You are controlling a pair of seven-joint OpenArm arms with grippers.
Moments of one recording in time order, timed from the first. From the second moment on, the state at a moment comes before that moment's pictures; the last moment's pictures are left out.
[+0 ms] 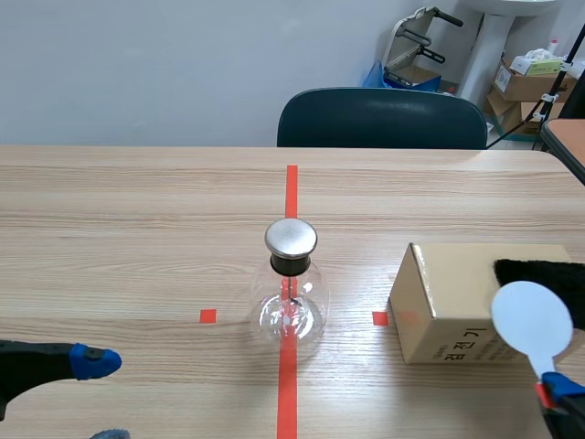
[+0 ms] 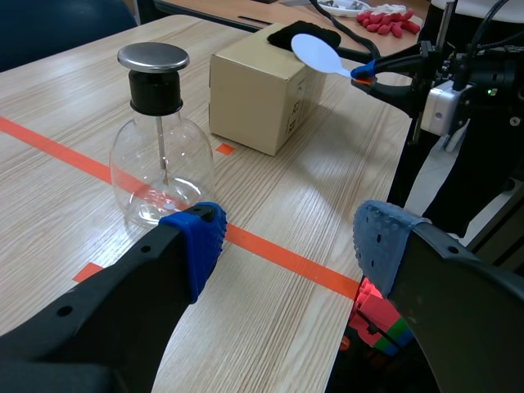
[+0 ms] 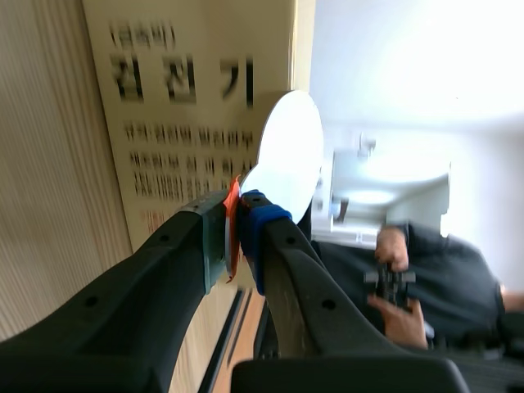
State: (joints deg) left arm 32.0 -64.0 32.7 96.9 -17.1 -20.8 -50.0; right arm -37.4 0.6 29.0 74.2 -74.9 -39.2 51.7
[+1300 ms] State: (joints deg) left arm 32.0 -64.0 32.7 96.9 -17.1 -20.8 -50.0; right arm -37.4 0.6 29.0 75.1 -74.4 -39.0 52.5
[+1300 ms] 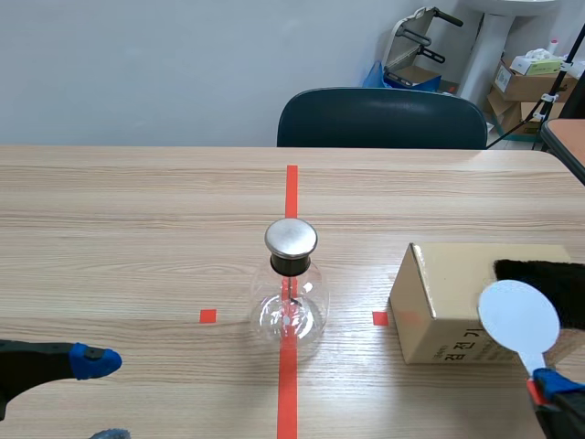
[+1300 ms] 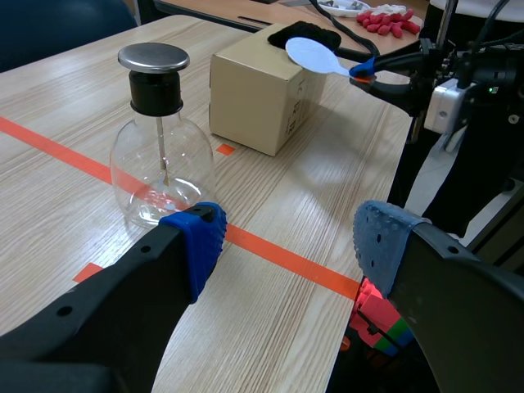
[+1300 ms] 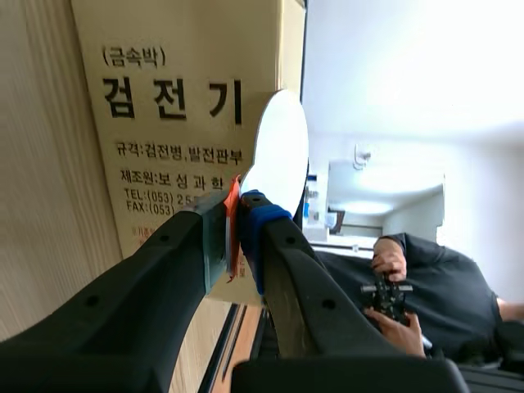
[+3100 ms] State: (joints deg) left arm 26.6 -61.1 32.7 96.8 -17.5 -16.9 -44.3; right arm -37.4 0.3 28.1 75.1 -73.2 -39.0 44.5
